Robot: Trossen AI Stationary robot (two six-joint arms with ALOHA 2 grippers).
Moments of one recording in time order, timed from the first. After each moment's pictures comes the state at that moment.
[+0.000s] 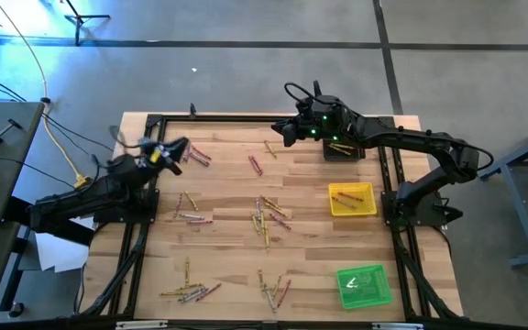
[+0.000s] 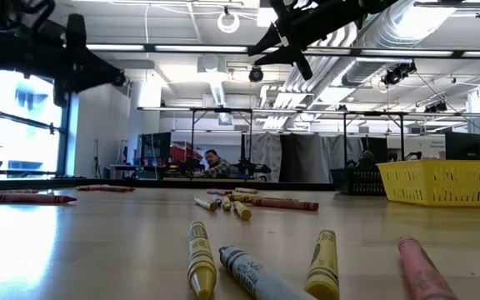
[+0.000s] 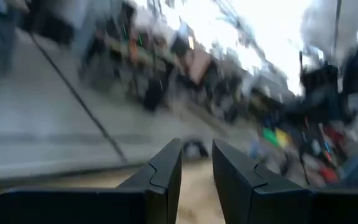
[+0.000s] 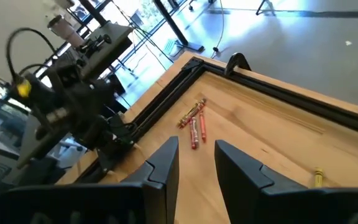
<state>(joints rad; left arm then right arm) 0.35 0.12 0.10 0.11 -0.40 -0.45 -0.39 1.46 1.18 -0.07 -0.06 0.61</state>
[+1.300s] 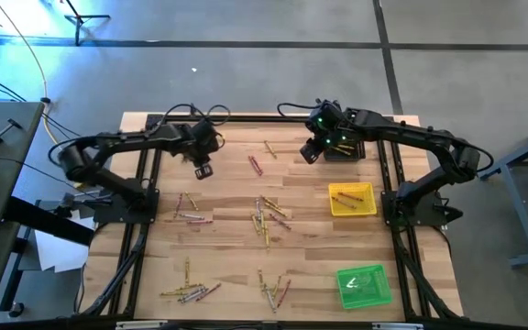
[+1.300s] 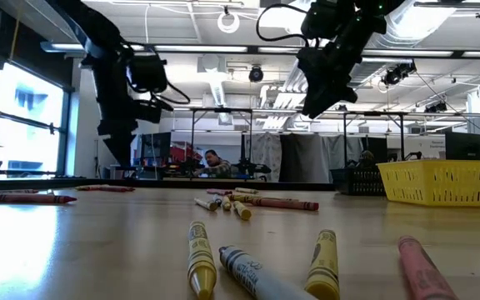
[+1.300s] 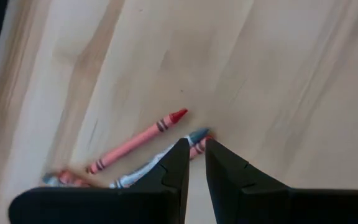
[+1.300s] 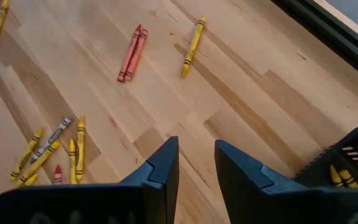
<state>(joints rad) 0.61 1.44 0.79 -0.63 -0.12 0.29 -0.48 1.46 1.18 -0.71 -0.07 0.28</state>
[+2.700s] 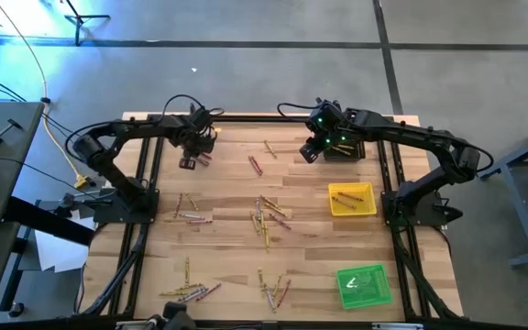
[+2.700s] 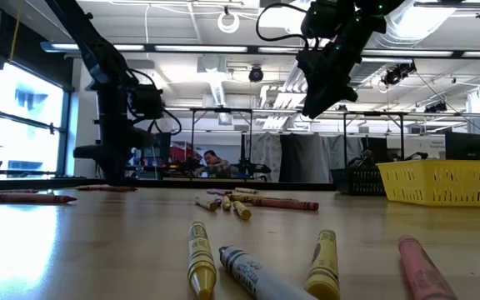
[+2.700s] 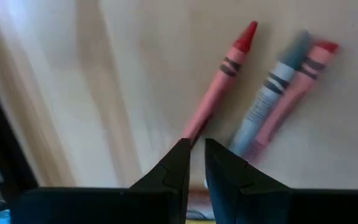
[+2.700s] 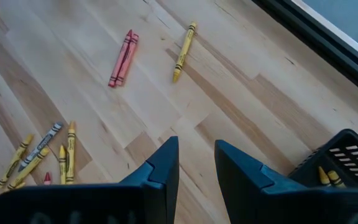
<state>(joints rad) 0.83 1.62 0.80 -0.55 -0.15 1.01 -0.48 1.46 1.18 -0.71 -0.03 0.29</state>
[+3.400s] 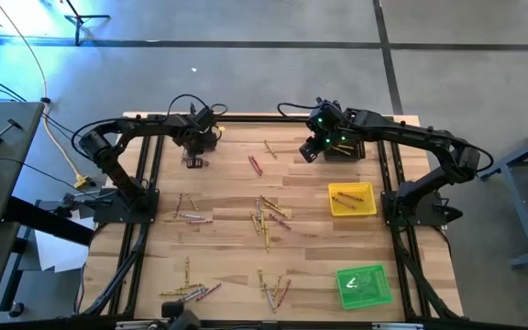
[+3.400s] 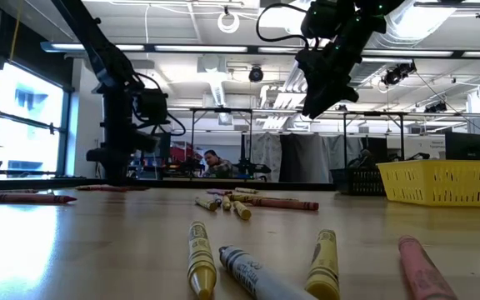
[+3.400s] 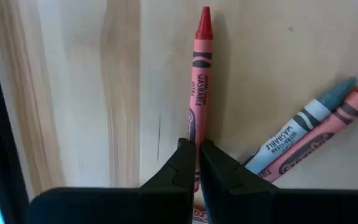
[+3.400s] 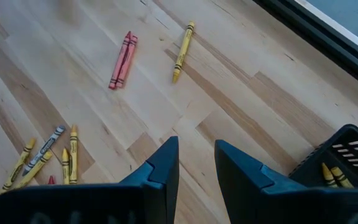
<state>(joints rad) 0.81 1.69 0.83 -0.56 -0.17 0.74 -0.48 1.46 1.18 -0.71 -0.03 0.31</state>
